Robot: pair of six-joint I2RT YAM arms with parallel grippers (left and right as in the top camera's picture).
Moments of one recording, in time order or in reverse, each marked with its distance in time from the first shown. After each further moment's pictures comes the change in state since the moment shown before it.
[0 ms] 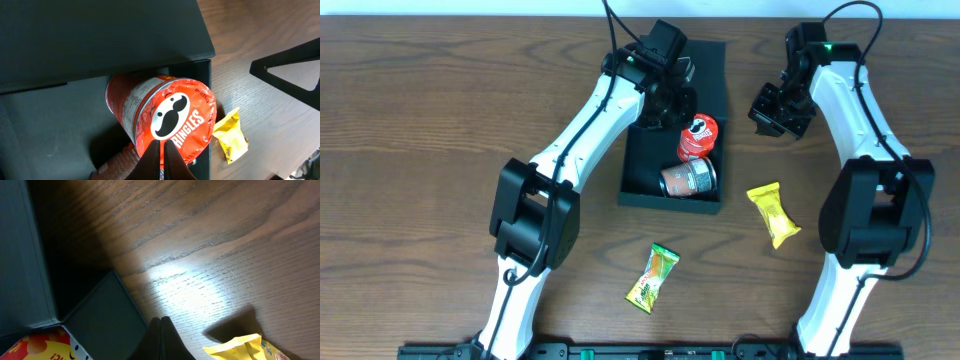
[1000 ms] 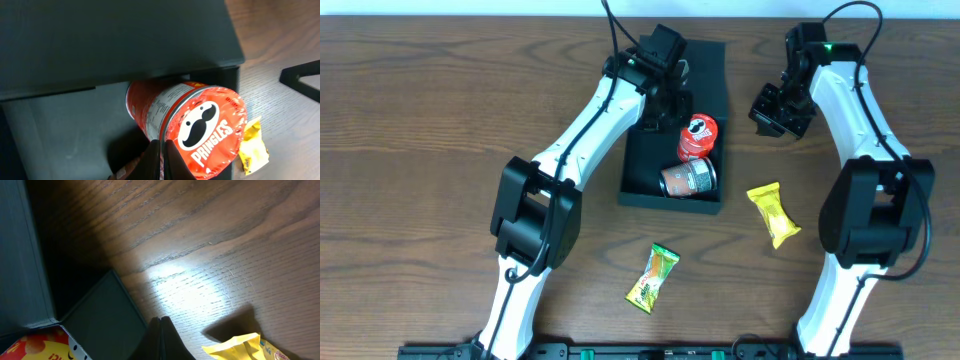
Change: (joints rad) left arm -0.002 0.006 -0.030 0.010 -0.075 0.000; right arm 0.000 0.000 0.000 -0.004 0.003 0.000
